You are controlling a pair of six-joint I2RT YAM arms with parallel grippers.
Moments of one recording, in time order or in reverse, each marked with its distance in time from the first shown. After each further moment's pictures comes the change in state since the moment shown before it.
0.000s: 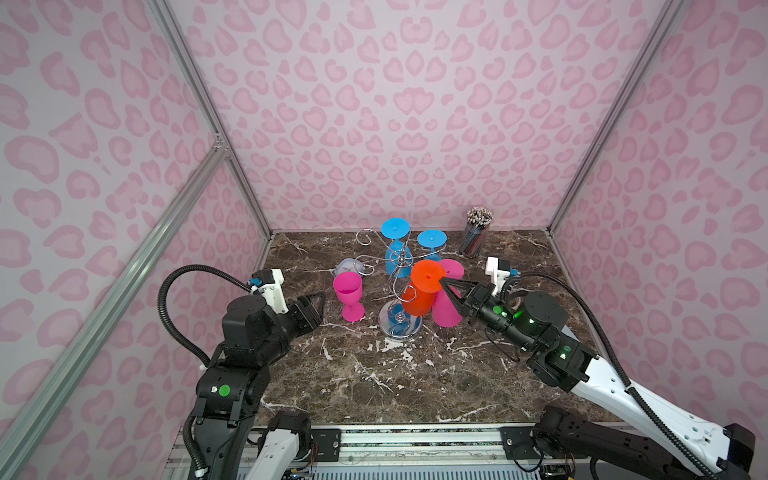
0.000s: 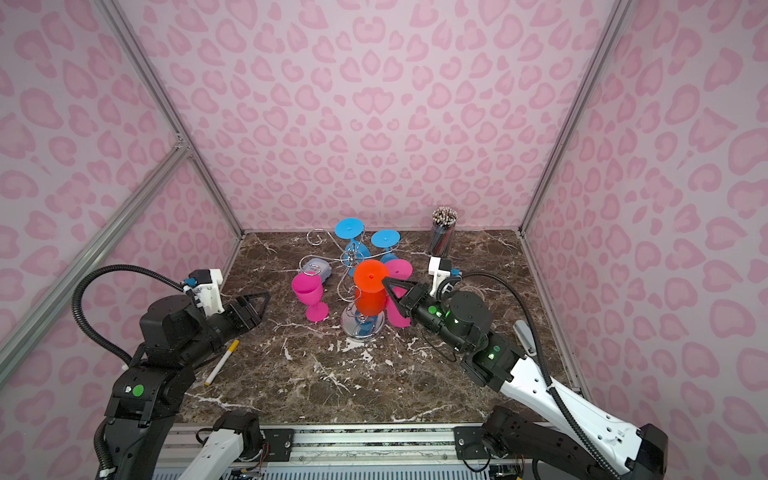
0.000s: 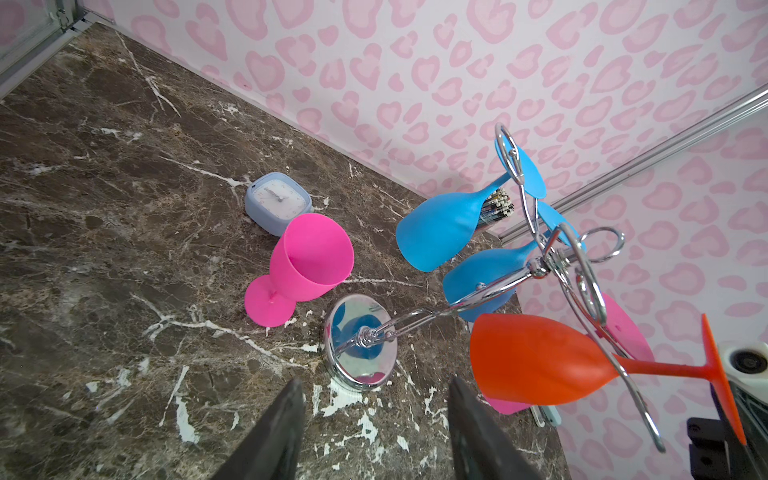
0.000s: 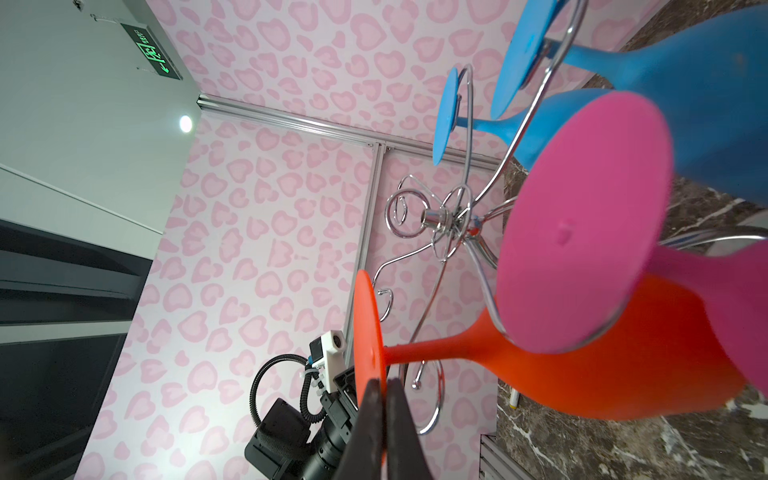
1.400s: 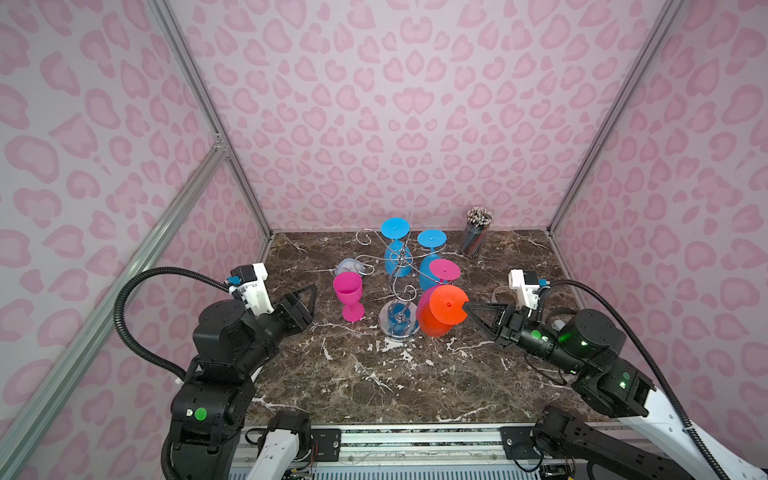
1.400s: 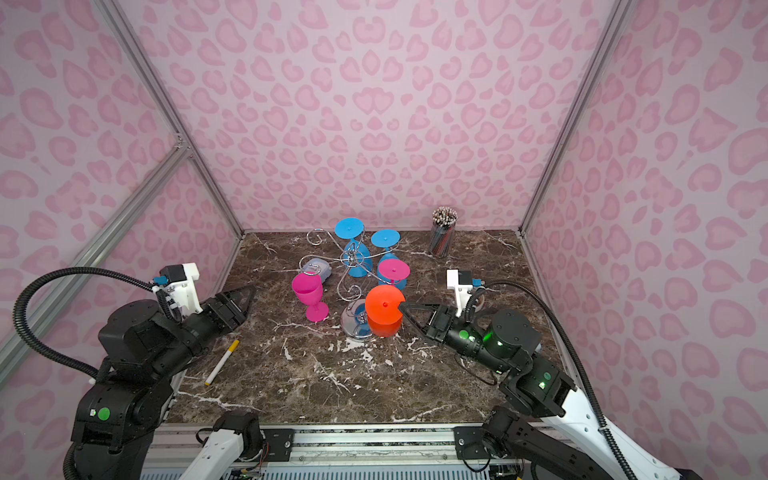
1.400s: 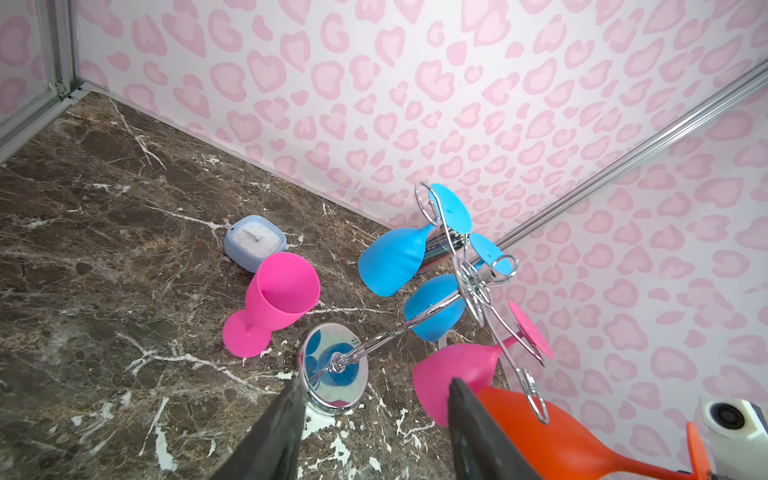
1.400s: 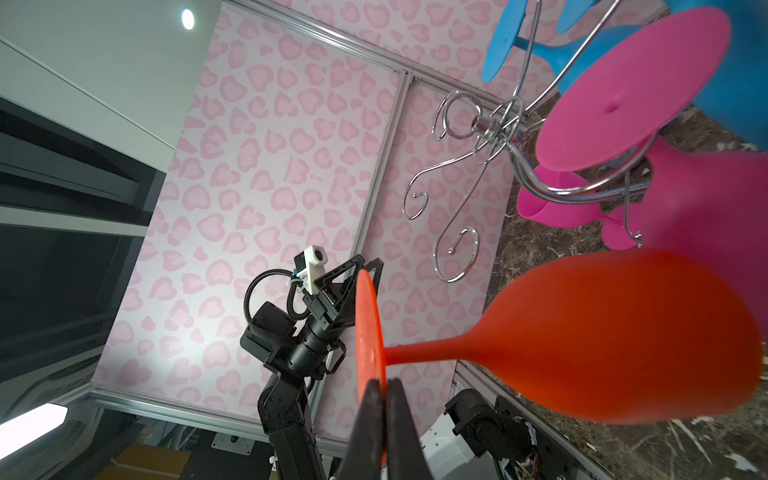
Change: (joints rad) left arm 0.000 -0.008 0.181 -0.050 0.009 -0.022; right arm 0.007 -0.248 0.079 -0.339 -0.179 -0.154
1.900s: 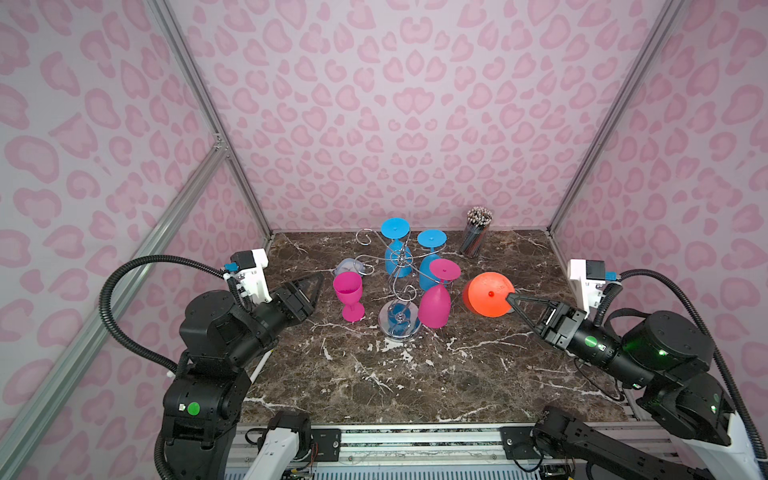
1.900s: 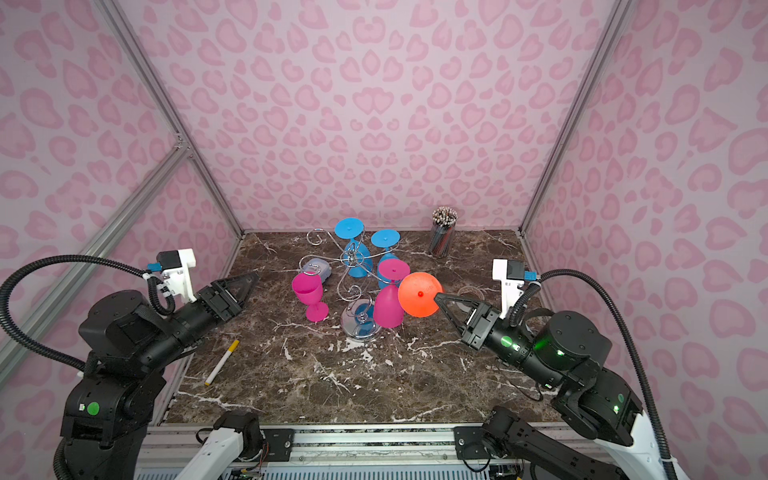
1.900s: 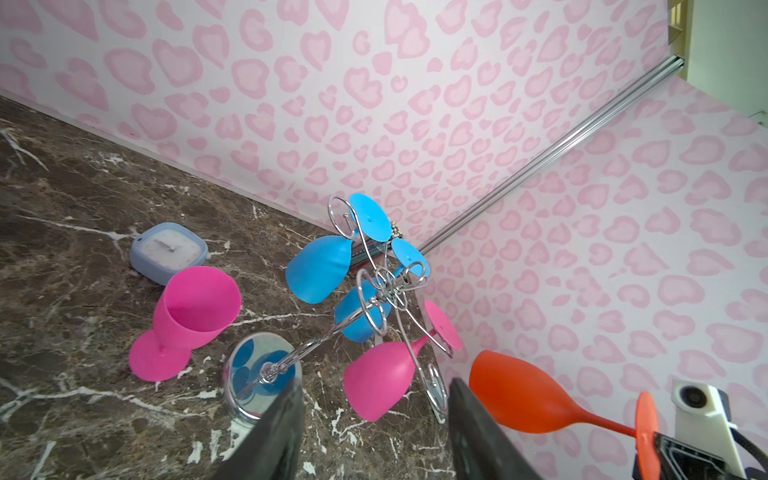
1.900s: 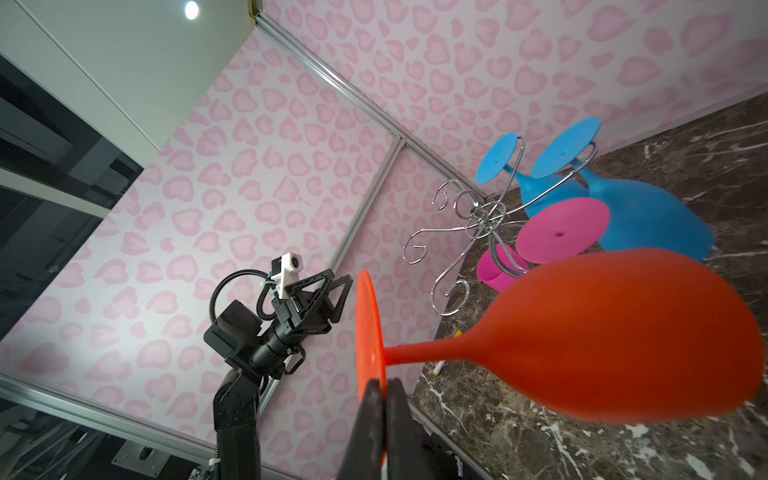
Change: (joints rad) left arm 0.000 0.063 0.087 0.075 0.173 -0.103; right arm -0.001 -0.023 0.328 -0.389 0.169 -0.299
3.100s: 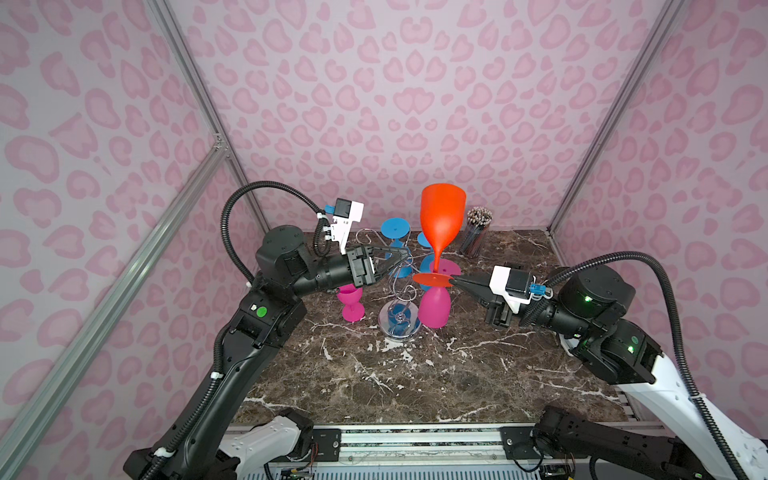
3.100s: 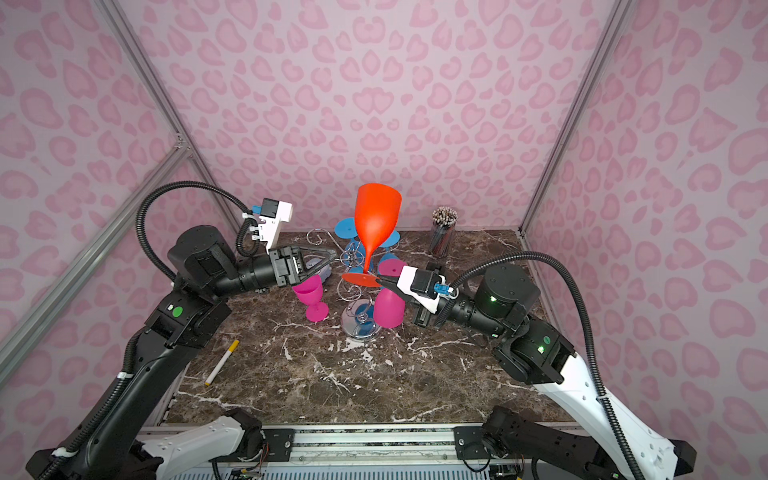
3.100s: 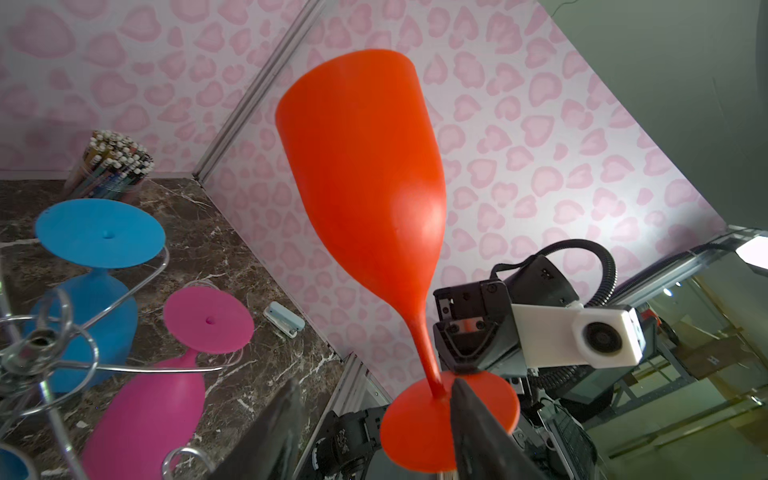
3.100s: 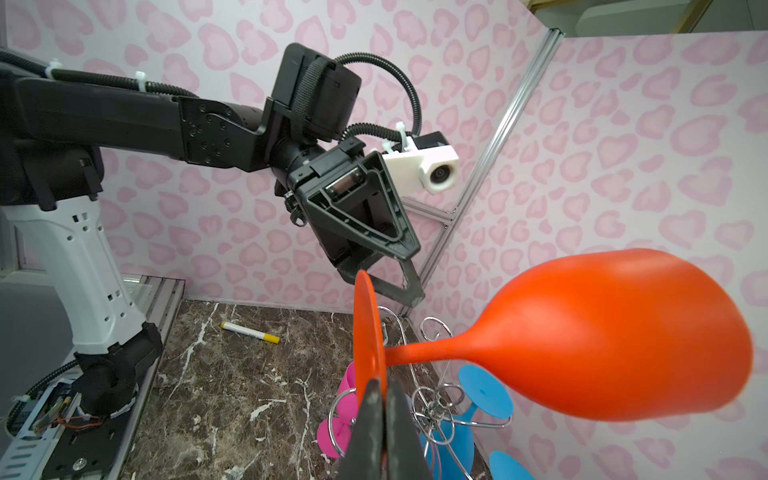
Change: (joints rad) left arm -0.414 0.402 0.112 0.481 0.362 -0.077; right arm 0.003 0.307 0.054 0.316 -0.339 -1.360
